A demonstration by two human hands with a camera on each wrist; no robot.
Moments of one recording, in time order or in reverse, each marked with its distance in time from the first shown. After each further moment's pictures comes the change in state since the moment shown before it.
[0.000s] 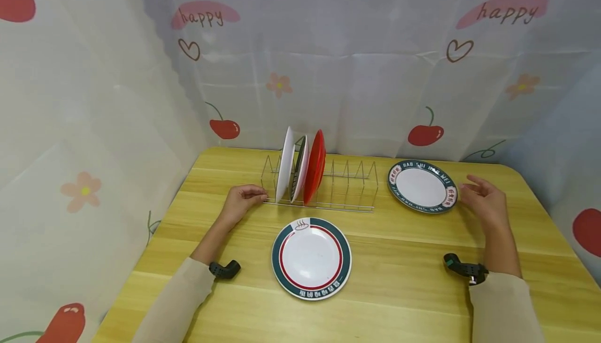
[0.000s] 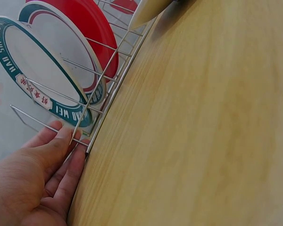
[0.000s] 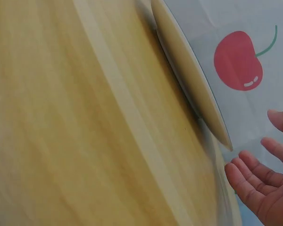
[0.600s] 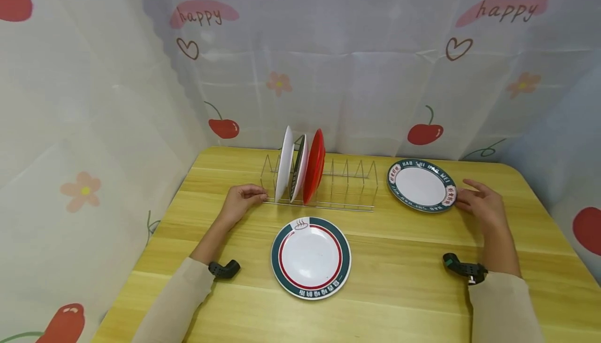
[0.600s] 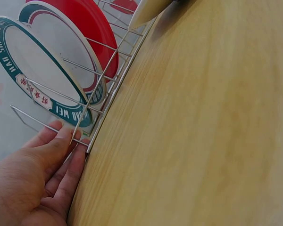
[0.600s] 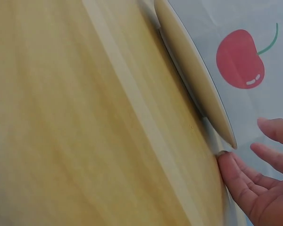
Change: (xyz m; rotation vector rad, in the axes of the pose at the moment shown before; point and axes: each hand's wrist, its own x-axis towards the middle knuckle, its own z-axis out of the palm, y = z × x) left_hand 0.000 -0.001 0.000 0.005 -0.003 -0.003; right_hand -0.002 0.002 0.001 0.024 -0.075 0.069
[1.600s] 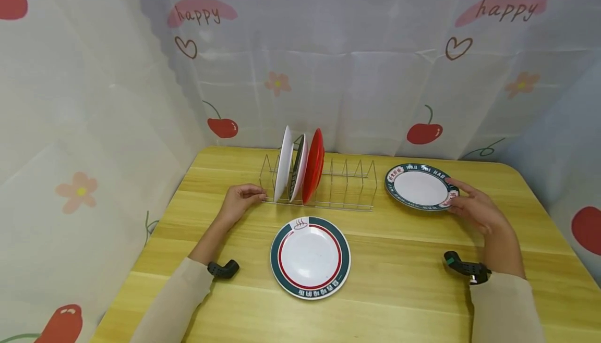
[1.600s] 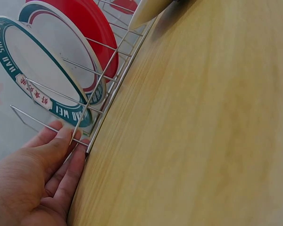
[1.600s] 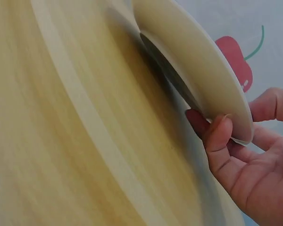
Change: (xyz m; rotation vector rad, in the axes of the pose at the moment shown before) left_hand 0.000 0.000 0.000 0.005 -0.009 -0.005; right_hand 0.001 0.000 -0.004 0.046 -0.408 0.012
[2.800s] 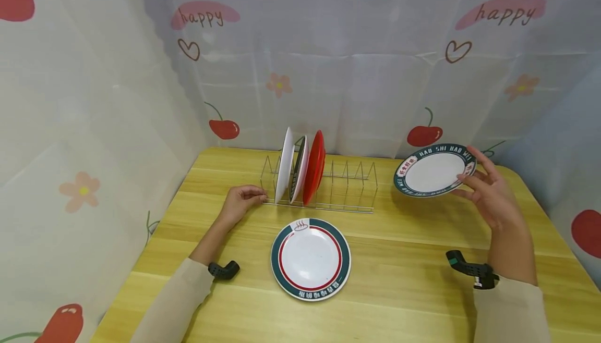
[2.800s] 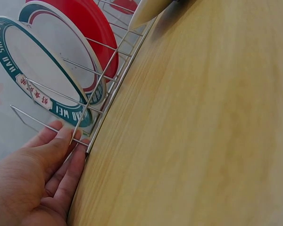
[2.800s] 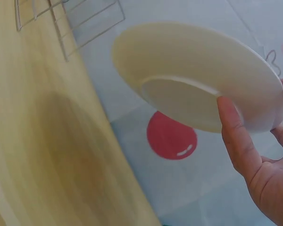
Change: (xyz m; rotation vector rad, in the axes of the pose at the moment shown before) left_hand -0.001 0.002 0.001 0.002 0.009 0.011; right_hand -0.033 -0.062 0.033 0.348 -0.001 -0.444
